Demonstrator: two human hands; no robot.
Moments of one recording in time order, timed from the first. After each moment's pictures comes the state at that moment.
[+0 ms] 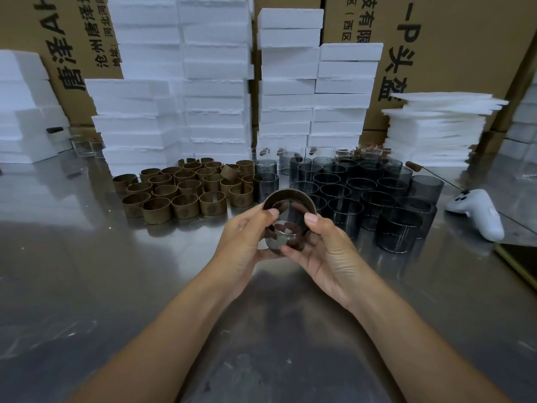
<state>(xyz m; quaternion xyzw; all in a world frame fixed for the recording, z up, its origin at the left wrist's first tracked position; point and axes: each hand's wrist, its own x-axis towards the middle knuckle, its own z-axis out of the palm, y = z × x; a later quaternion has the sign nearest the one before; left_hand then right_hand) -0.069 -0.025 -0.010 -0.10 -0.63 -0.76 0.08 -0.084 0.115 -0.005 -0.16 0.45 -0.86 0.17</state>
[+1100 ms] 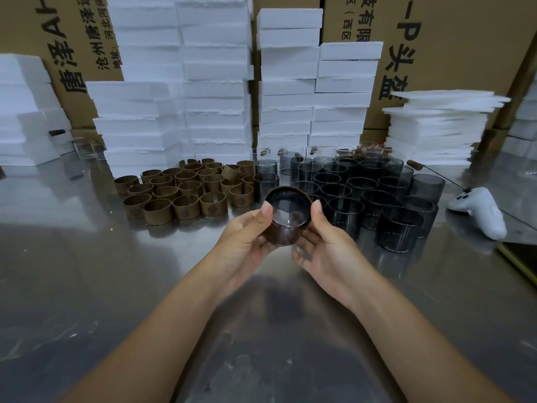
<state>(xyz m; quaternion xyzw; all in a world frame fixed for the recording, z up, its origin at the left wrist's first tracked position) -0.074 -0.033 -0.010 -0.10 -0.55 -0.83 0.00 -0.088 0.115 -0.007 -0.10 0.51 -0.84 0.17</state>
